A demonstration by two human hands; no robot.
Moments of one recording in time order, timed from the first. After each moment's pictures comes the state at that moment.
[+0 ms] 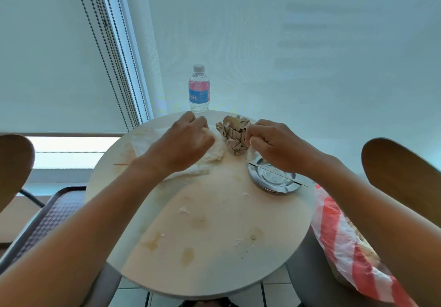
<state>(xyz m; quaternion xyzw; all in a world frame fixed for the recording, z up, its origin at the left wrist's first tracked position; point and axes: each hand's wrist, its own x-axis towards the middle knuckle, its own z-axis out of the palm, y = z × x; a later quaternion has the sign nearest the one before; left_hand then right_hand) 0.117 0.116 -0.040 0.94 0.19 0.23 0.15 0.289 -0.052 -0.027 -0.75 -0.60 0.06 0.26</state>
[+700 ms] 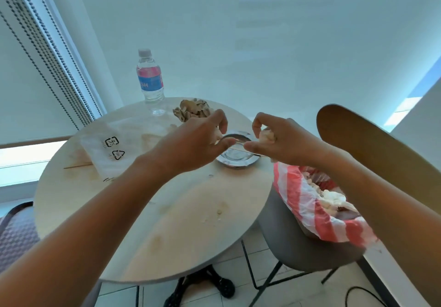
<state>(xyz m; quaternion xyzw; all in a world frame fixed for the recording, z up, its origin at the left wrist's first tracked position) 0.160 0.035 -0.038 0.97 0.03 0.18 0.16 0.305 -0.151 -0.034 -0.82 -0.48 0.11 0.28</state>
